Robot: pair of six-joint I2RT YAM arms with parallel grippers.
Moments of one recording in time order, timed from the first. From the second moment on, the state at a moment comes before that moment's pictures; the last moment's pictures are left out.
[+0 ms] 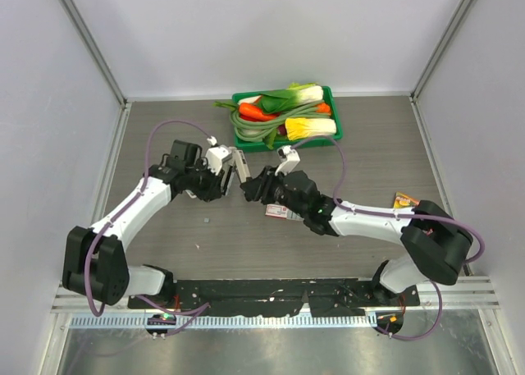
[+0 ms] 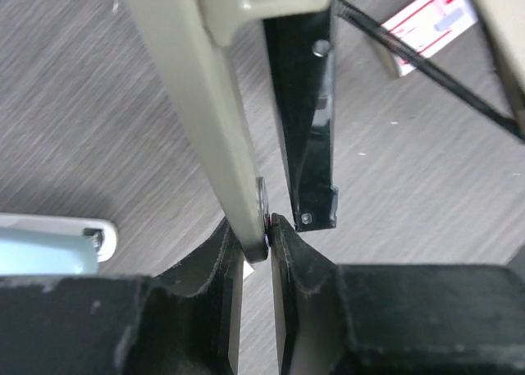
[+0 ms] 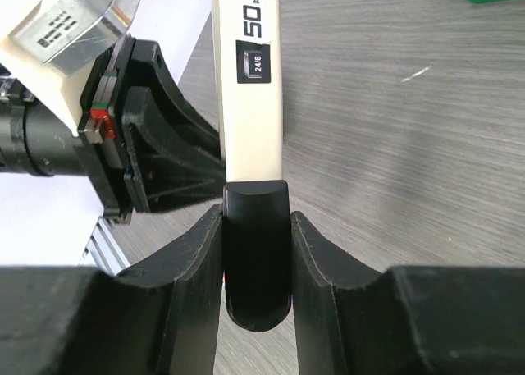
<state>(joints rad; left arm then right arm) -0.32 1.33 0.92 -0.54 0.43 0.29 0.93 1.48 0.75 0.52 0.13 0.77</state>
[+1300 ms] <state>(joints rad) -0.70 1.35 0.65 -0.05 -0.32 0.70 0.94 1.05 0.34 0.39 0.02 0.65</state>
